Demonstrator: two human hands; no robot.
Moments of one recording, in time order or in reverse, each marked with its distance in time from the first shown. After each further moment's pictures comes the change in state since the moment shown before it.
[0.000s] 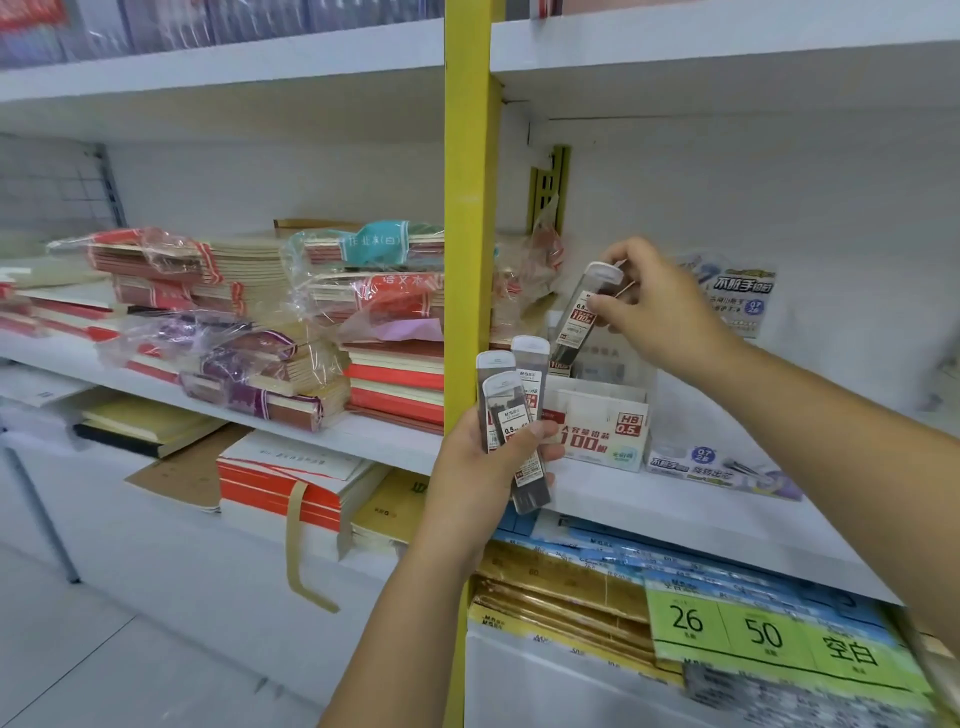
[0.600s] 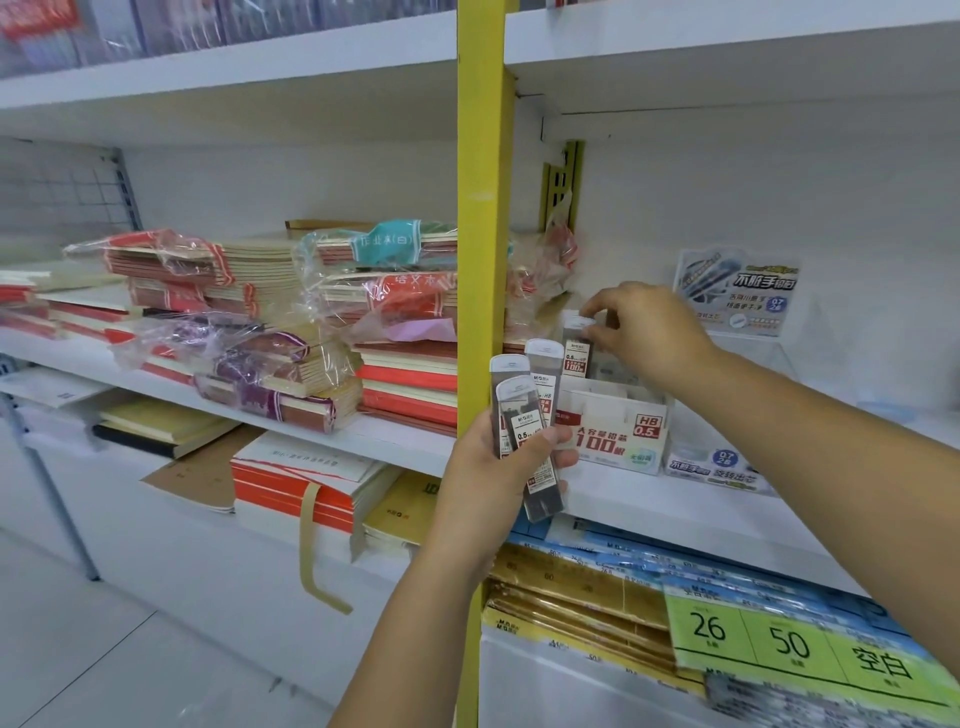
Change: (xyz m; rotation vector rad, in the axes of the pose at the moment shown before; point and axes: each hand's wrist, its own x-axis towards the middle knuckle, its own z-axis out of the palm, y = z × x) left_hand -0.001 0.000 -0.005 0.034 -0.007 -0.010; right_hand 0.012 0.019 0.030 -0.523 -0.092 -0.066
